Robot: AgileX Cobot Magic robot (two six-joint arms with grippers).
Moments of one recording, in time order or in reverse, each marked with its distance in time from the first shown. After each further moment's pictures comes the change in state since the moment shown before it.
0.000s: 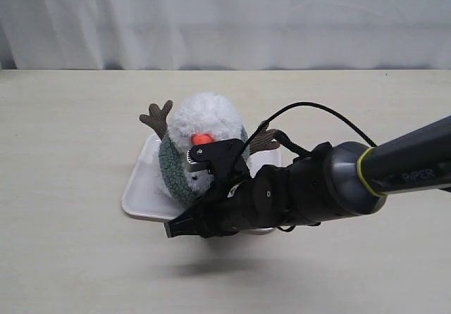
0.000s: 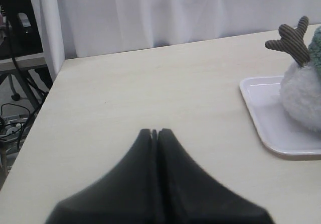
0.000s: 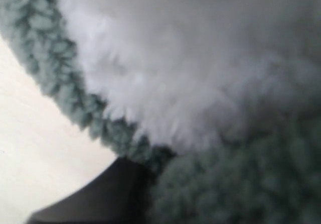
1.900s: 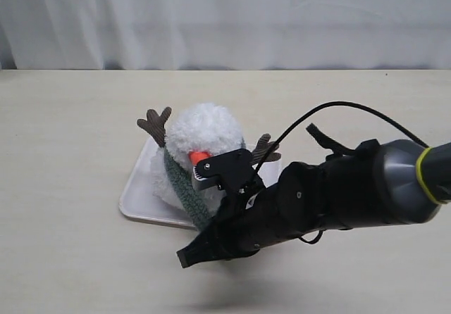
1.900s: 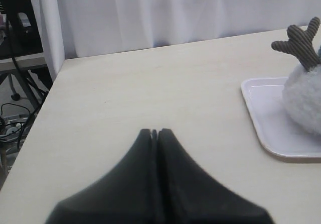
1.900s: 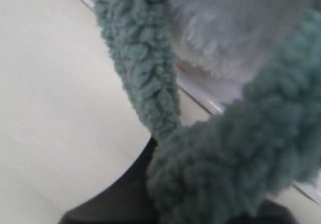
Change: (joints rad) left arm 0.000 0.000 0.000 0.000 0.002 0.000; right arm 0.000 -0.143 0.096 0.000 0.173 -0.090
